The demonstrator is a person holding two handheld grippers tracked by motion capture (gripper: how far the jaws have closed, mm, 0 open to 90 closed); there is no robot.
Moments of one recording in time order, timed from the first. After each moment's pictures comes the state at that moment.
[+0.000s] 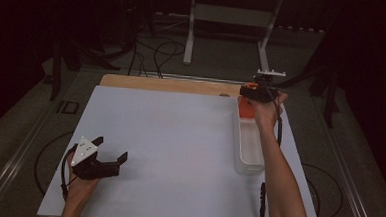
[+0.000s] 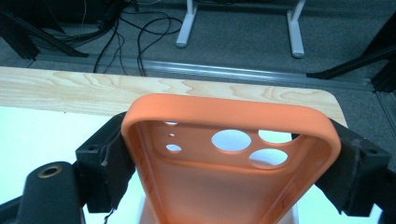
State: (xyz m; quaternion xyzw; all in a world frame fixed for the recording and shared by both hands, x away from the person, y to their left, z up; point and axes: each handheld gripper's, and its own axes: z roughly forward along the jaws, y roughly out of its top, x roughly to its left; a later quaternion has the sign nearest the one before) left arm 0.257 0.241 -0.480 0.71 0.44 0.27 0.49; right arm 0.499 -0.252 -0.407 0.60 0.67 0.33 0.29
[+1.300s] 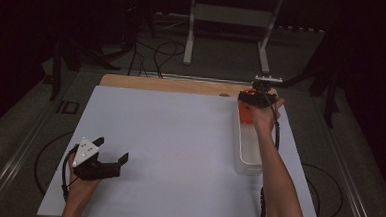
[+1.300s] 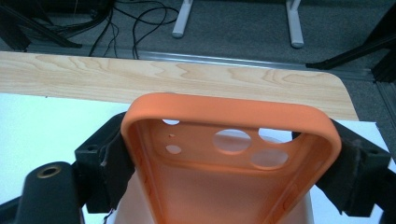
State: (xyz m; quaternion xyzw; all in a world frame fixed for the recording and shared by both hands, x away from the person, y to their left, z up) left arm 0.256 0.237 -0.481 0.71 0.44 0.27 0.48; right arm 0.502 -0.254 -0.431 0.61 0.67 0.32 0.29
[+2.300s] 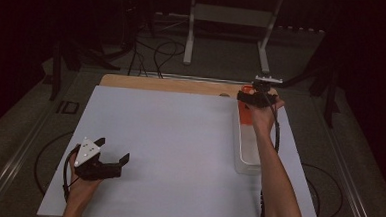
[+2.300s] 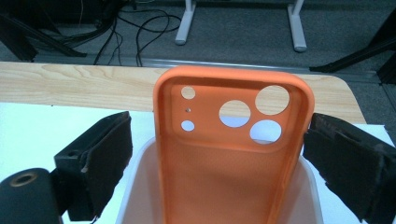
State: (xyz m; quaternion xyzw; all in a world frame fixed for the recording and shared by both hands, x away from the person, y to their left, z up) left arm 0.256 0.235 -0.482 0.72 0.44 0.26 0.48; right arm 0.502 -0.253 -0.434 0.61 0.66 0.33 0.29
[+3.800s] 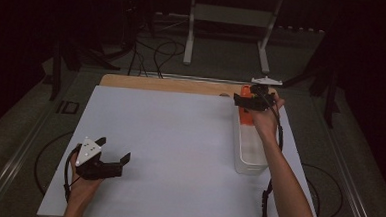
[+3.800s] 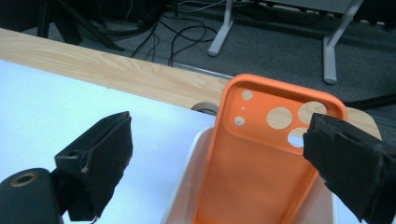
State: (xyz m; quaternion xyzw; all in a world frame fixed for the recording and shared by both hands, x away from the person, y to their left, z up) left arm 0.258 0.233 -0.482 0.71 0.44 0.26 0.48; right arm 0.474 -0.243 -0.415 0.52 0.72 0.37 0.29
